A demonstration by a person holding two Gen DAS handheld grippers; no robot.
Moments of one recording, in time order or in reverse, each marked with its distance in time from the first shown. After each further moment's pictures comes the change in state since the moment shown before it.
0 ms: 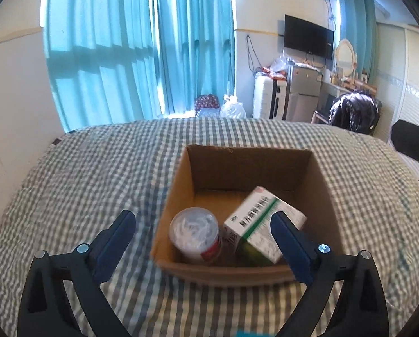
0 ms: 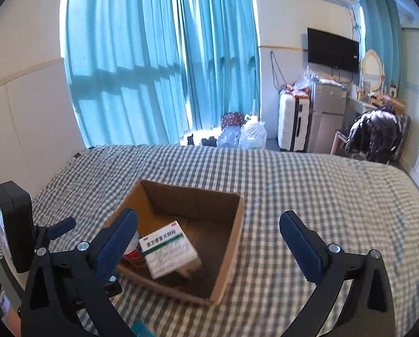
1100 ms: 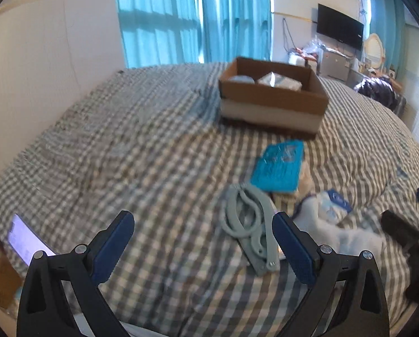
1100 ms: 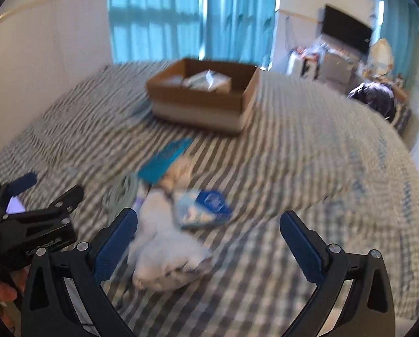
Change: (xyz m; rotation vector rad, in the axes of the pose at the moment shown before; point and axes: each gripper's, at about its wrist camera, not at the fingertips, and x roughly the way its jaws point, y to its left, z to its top) left arm -0.145 0.014 -0.214 -0.113 0.133 0.149; right arm -0.131 0.051 -0.232 -0.131 0.266 0.007
